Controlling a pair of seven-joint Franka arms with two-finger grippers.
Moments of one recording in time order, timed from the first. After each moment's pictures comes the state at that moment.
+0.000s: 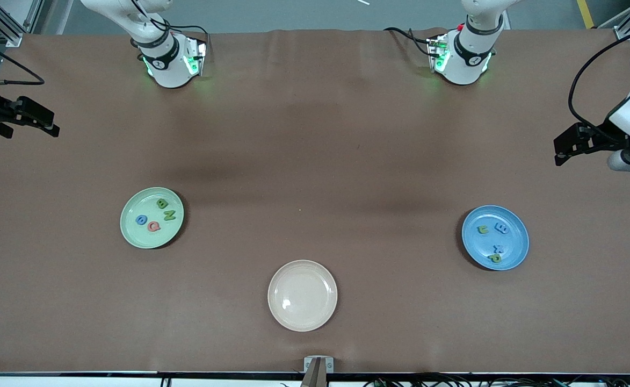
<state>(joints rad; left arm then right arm) 0.33 0.07 -0.43 -1.50 0.11 1.64 0.01 -0.01 -0.08 -0.04 -1.66 0.02 1.54 -0.05</state>
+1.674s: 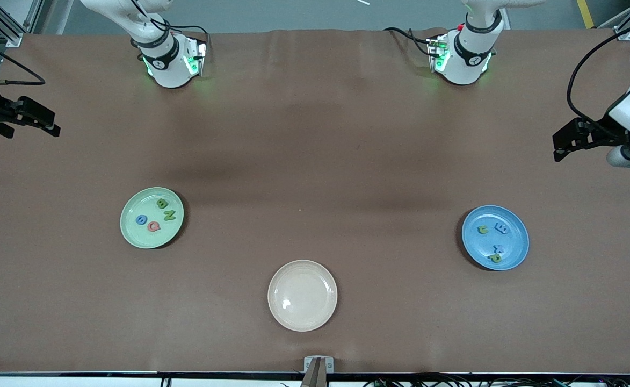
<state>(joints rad) 0.01 0.07 -0.10 -1.47 0.05 1.60 0.01 -0.01 -0.08 -0.04 -1.66 0.02 1.54 -0.05</state>
